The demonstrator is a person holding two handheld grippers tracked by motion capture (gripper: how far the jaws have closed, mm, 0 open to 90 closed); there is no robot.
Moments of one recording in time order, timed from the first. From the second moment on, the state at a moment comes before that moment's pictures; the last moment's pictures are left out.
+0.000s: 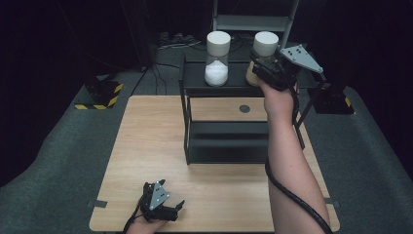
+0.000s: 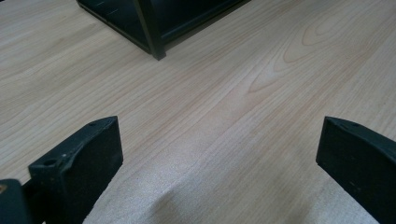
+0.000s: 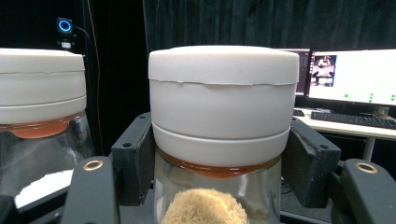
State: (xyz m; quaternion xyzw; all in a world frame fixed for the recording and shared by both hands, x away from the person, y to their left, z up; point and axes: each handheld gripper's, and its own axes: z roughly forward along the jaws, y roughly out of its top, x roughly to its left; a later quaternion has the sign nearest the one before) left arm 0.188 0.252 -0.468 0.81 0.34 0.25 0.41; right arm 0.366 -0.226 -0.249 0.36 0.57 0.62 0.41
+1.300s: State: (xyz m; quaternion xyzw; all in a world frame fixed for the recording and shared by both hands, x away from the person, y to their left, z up) left arm 0.188 0.249 -0.467 0.81 0.34 0.26 0.41; right arm 0.337 -0.239 -0.249 0.37 0.57 0.61 0.40
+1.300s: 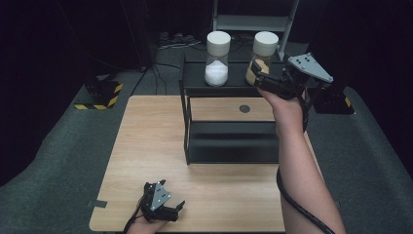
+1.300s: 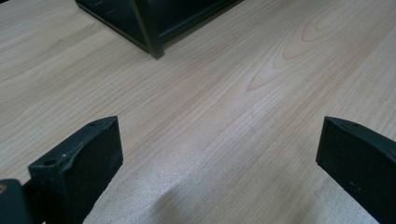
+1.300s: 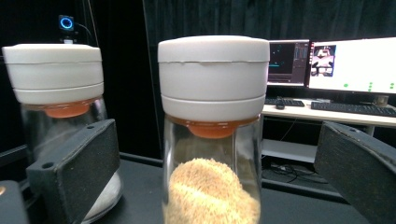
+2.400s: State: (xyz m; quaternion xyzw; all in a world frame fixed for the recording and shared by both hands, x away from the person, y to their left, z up) left arm 0.187 0.246 -0.467 0.81 0.33 0.26 0.40; right arm 0.284 -0.247 -0.261 0.36 0.59 0.61 0.39
